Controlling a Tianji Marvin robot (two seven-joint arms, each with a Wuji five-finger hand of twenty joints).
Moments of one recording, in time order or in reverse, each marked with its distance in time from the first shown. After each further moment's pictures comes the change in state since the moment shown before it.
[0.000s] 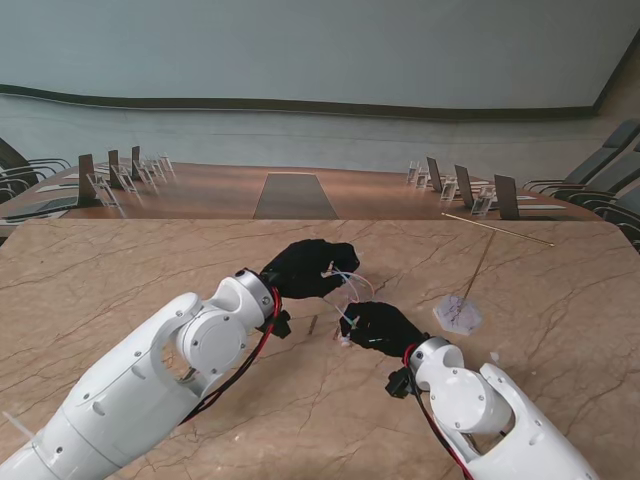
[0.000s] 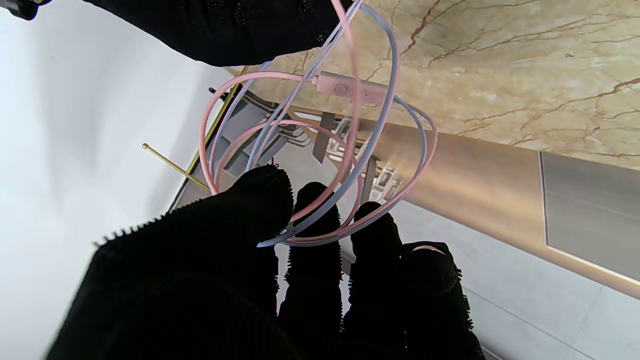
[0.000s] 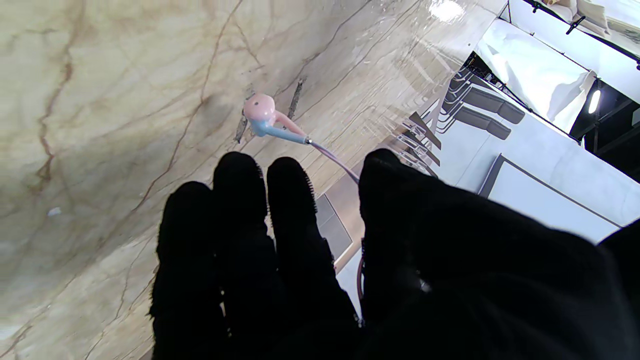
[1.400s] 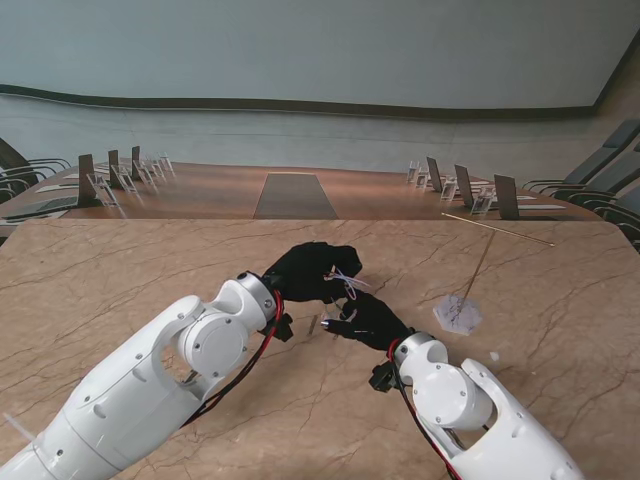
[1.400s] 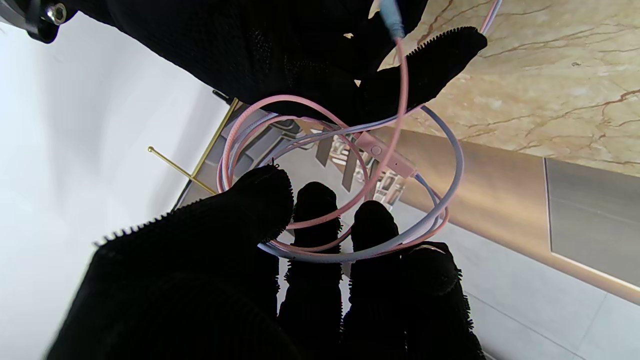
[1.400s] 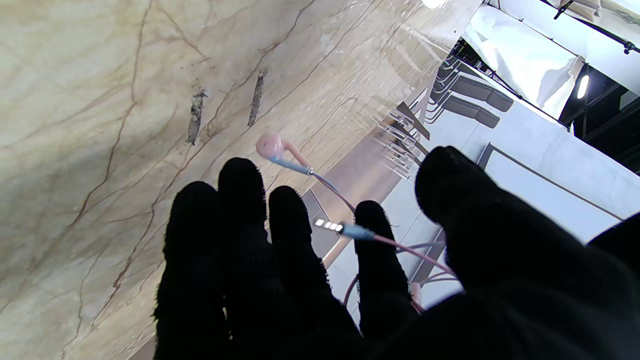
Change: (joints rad) left arm 0.005 0.000 0.008 -0.009 -0.005 0.006 0.001; right arm 0.051 -0.021 -0.072 0.016 0.037 0.033 -0.065; left_hand 0.000 0.000 0.001 0.000 0.000 0.008 0.000 0.000 0.001 0.000 0.000 0.000 0.000 0.002 -0.010 -0.013 0.000 0.003 -0.001 -0.010; right_hand -0.103 0.079 -0.304 -0.104 -0.441 0.121 -0.159 -0.451 -0.292 0.041 -0.131 0.000 -0.098 -0.011 -0.088 -0.037 -0.058 -0.045 -0.051 -0.028
